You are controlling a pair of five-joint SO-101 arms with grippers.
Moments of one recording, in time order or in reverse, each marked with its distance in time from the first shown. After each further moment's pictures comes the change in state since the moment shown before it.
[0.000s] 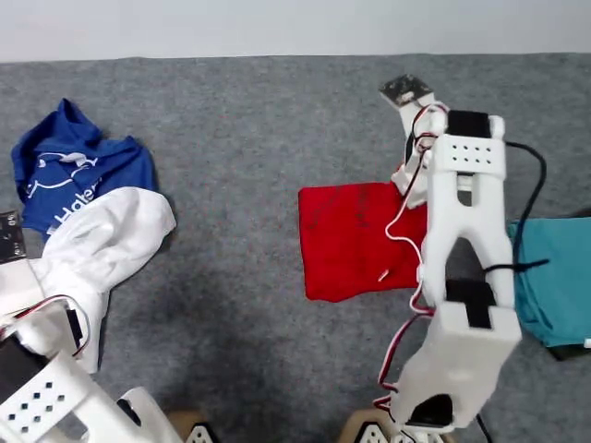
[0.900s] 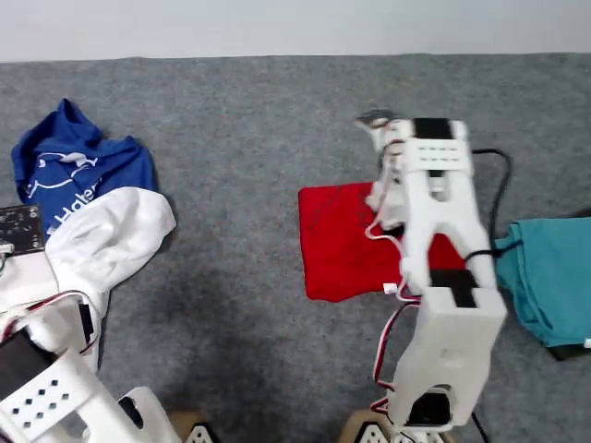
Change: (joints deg) left arm 5.5 0.0 0.0 0.0 0.0; right arm -2.7 8.7 0.8 8.2 -7.6
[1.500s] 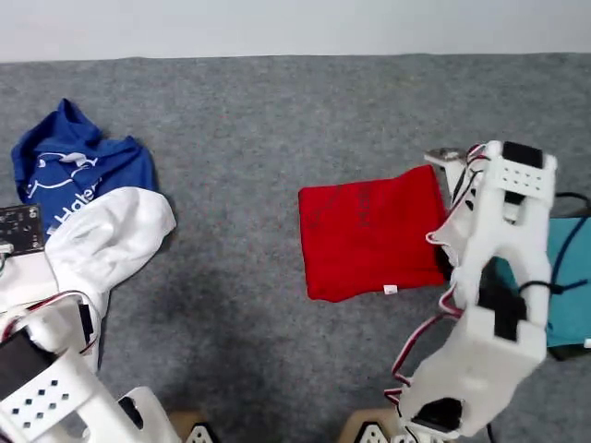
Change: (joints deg) left arm -0.1 -0.1 0.0 0.0 0.0; right arm 15.4 -11.8 13.5 4.8 15.0
